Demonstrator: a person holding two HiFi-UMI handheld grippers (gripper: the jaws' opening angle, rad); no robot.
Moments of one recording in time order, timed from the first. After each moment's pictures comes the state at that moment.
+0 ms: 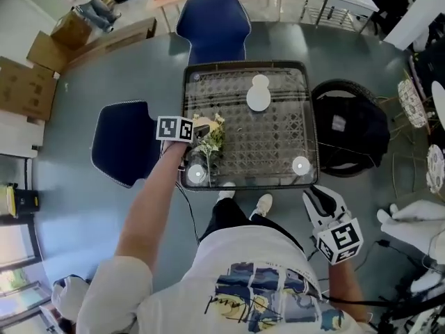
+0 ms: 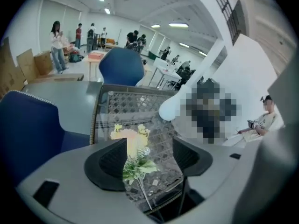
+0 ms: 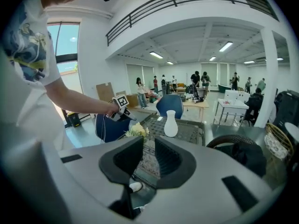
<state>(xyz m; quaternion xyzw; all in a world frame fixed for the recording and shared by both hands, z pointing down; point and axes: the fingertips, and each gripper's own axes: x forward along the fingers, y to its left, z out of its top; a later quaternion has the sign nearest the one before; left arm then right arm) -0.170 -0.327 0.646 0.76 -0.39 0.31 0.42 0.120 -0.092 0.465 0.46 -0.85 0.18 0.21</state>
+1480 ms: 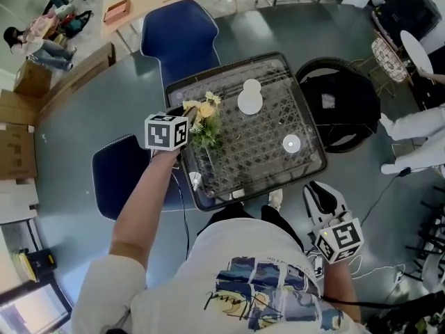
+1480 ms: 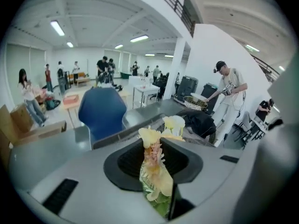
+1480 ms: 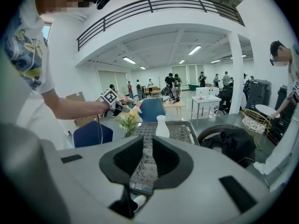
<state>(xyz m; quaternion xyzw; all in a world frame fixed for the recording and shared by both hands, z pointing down) -0.155 -0.432 0.548 0.86 -0.33 0.31 0.22 0.054 -0.114 0.457 0.61 -0.75 0.22 0.16</state>
